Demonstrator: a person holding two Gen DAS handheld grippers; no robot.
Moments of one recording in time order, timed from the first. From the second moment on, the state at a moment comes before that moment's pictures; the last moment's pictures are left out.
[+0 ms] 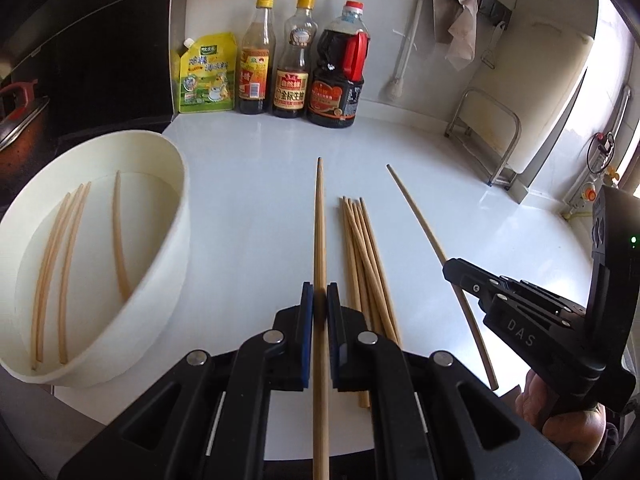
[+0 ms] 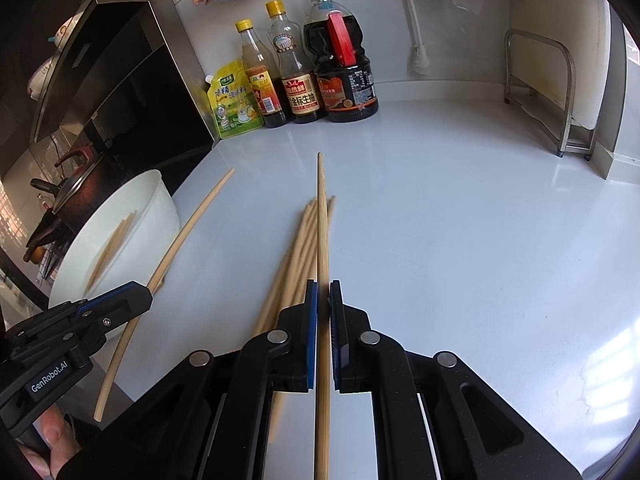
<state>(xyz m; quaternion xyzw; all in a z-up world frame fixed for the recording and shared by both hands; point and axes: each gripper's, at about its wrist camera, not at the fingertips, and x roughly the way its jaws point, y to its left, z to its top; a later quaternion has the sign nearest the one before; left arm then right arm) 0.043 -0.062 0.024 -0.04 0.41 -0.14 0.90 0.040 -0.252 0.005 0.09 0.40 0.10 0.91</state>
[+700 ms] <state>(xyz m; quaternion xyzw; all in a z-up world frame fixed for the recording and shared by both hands) 0.081 0.152 0.039 -0.10 0.39 0.01 0.92 0.119 -0.021 0.037 0.06 0.42 0.24 0.87</state>
